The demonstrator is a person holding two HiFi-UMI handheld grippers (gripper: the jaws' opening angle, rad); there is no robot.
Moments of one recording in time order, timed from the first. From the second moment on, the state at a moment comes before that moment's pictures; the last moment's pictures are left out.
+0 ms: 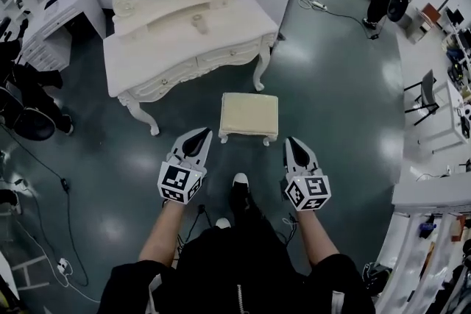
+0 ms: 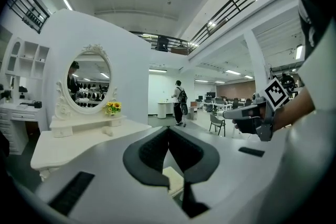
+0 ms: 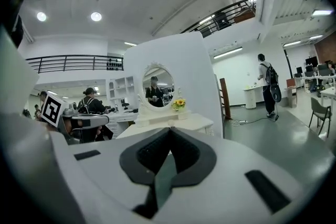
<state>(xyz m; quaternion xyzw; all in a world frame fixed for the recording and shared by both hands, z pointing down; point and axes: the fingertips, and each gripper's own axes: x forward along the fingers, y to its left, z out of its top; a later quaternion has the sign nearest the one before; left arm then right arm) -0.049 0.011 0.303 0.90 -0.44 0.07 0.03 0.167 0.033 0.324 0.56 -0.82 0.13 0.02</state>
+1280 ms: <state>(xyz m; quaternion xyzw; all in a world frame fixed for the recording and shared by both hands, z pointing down) -0.034 -0.246 0.381 0.89 -0.43 0.10 0.08 0.172 -0.227 0.417 0.53 -0.82 0.21 0.05</state>
